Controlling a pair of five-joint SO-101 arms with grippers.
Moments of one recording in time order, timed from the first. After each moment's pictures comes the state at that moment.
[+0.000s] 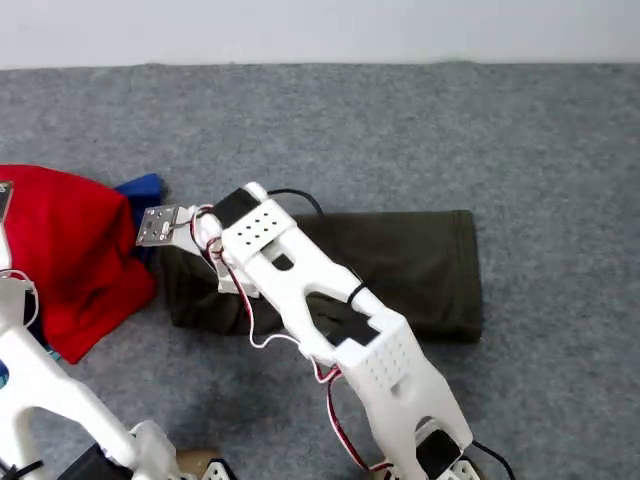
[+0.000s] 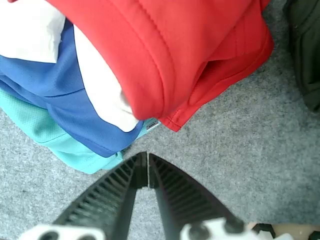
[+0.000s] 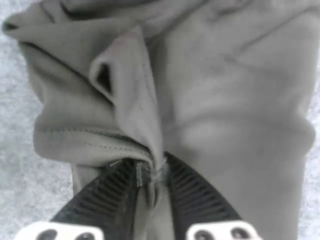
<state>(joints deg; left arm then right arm) -49.4 -23.7 18.2 93.5 -32.7 -45.3 44.0 -38.2 86.7 39.2</state>
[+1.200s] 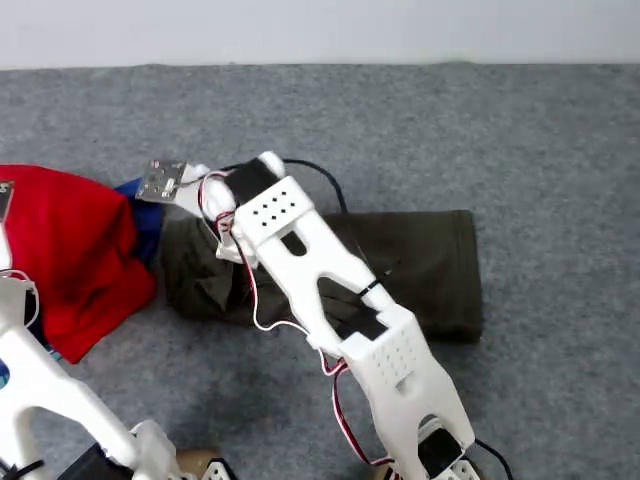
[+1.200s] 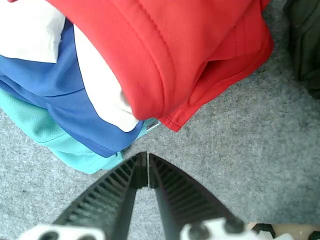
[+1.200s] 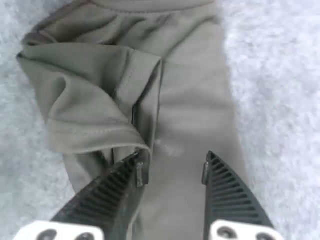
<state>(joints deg) -49.4 -23.7 18.2 93.5 -32.7 -42.5 41.1 -50.8 93.7 35.2</state>
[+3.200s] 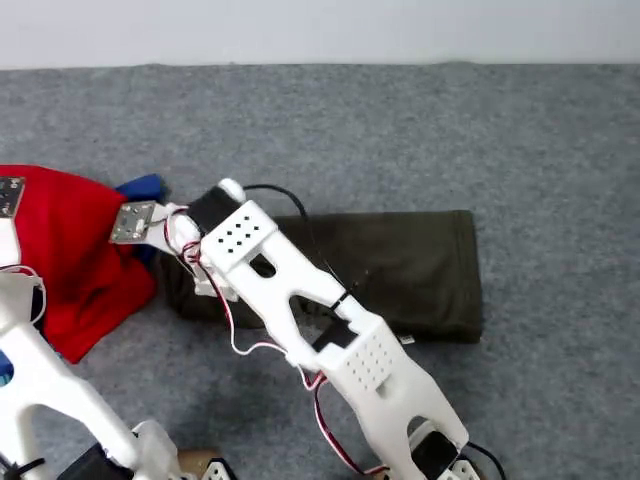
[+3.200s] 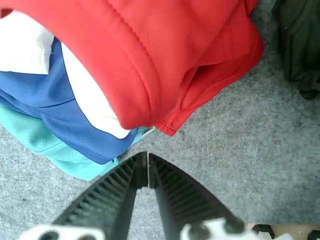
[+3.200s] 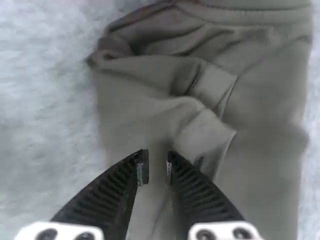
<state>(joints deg) -47.3 -23.7 18.2 93.5 -32.7 -49.0 49.7 -54.5 96.4 34.9</state>
